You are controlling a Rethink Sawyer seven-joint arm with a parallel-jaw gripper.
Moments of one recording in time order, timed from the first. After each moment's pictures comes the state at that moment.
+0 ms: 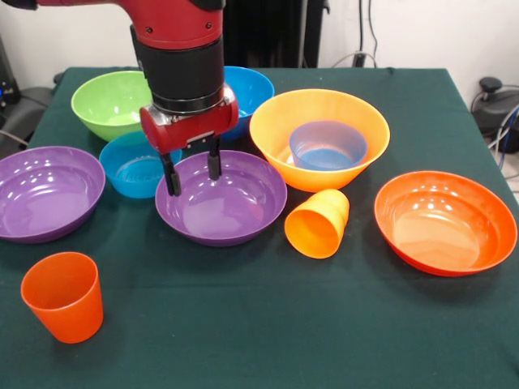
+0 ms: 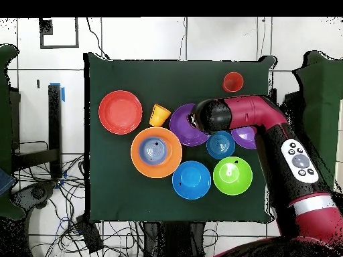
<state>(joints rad) -0.77 -0.51 0.69 1.47 -0.75 0.83 1.31</state>
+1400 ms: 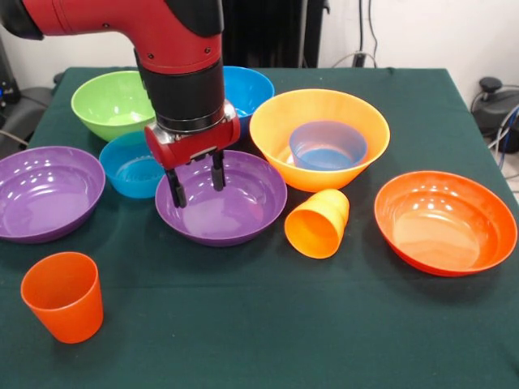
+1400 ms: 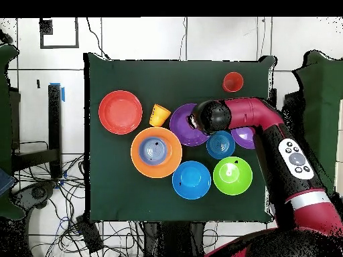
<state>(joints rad) -0.78 -0.45 0.69 1.44 -0.75 0.83 1.31</state>
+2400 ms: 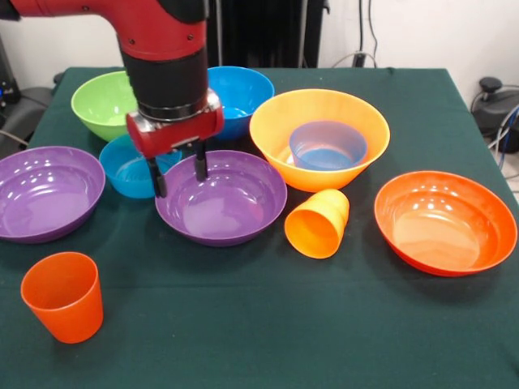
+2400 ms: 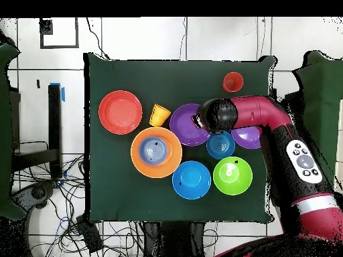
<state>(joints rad) -0.80 -0.48 0.69 1.44 -0.75 0.87 1.31</state>
